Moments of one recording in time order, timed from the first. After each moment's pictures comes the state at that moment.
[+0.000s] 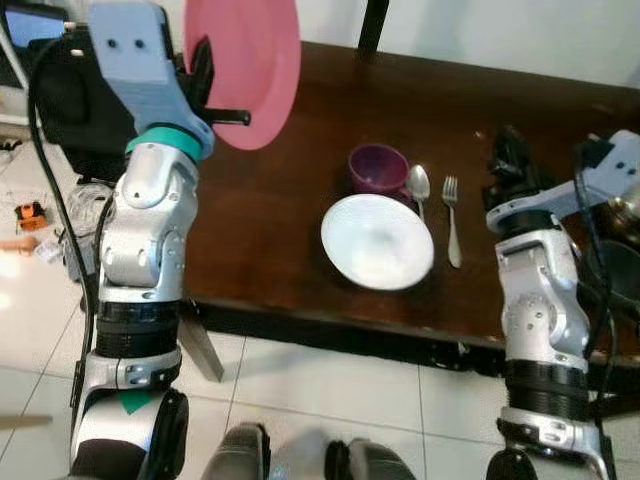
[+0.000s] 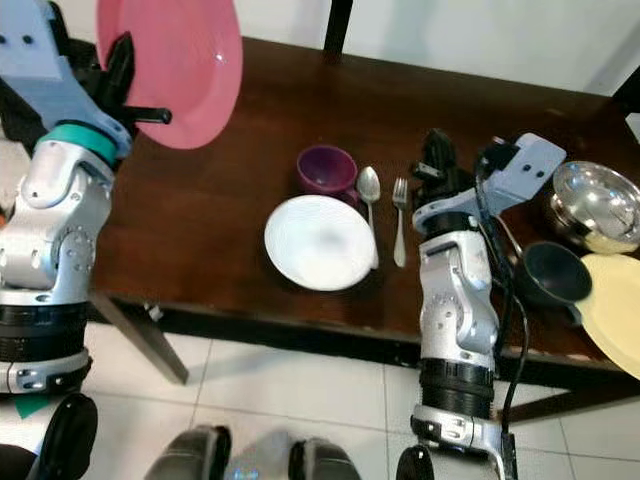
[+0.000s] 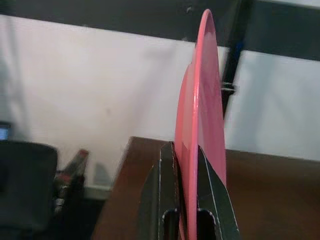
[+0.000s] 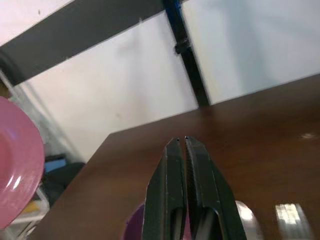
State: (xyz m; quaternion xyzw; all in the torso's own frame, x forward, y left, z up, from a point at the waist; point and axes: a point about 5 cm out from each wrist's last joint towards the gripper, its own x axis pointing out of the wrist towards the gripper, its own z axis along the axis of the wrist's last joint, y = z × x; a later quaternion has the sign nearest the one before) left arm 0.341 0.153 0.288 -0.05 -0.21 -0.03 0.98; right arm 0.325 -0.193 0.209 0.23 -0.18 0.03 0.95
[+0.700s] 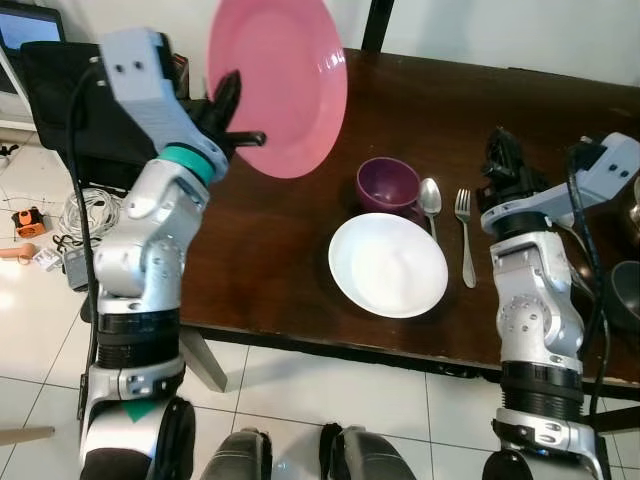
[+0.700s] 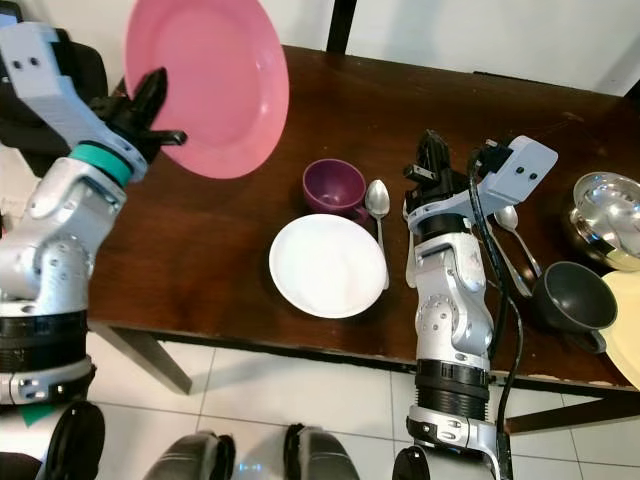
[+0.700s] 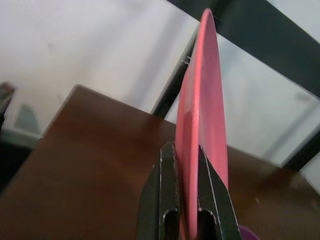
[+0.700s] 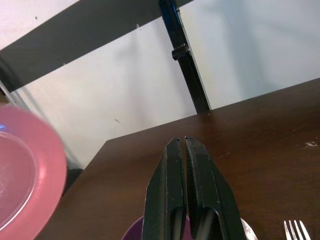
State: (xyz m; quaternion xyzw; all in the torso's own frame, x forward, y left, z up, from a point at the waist) left arm 0.345 0.157 0.264 -0.23 -0.11 -0.11 0.96; right arm 0.324 -0.198 0.209 0.23 -0.19 0.02 0.96
